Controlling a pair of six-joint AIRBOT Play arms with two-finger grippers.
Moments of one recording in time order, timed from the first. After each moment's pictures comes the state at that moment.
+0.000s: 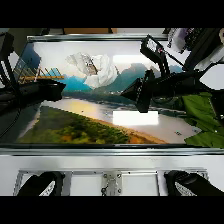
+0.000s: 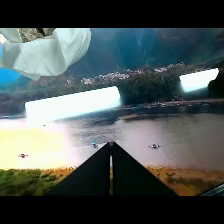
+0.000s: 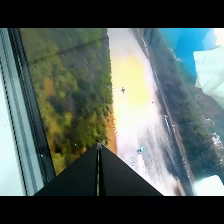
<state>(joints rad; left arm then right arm) -0.20 -0.78 1.22 1.20 -1.09 -1.56 0.33 -1.11 1.42 -0.76 1.25 0.72</state>
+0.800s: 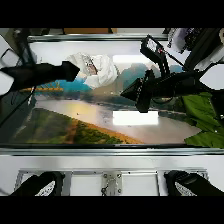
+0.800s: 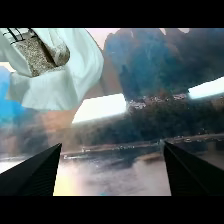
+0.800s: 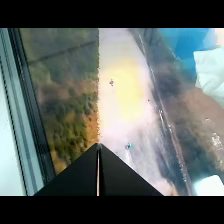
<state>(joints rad) -0.20 -1.12 1.41 1.20 -0.96 -1.52 0.33 -1.11 1.42 -0.76 1.25 0.72</state>
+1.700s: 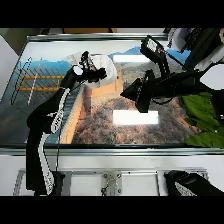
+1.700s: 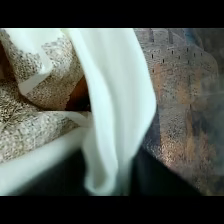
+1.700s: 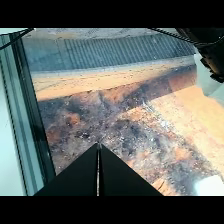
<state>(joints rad) -0.24 -2.17 2.02 0.85 -0.77 -1.55 0.33 -1.11 1.42 -0.76 1.25 0.72</state>
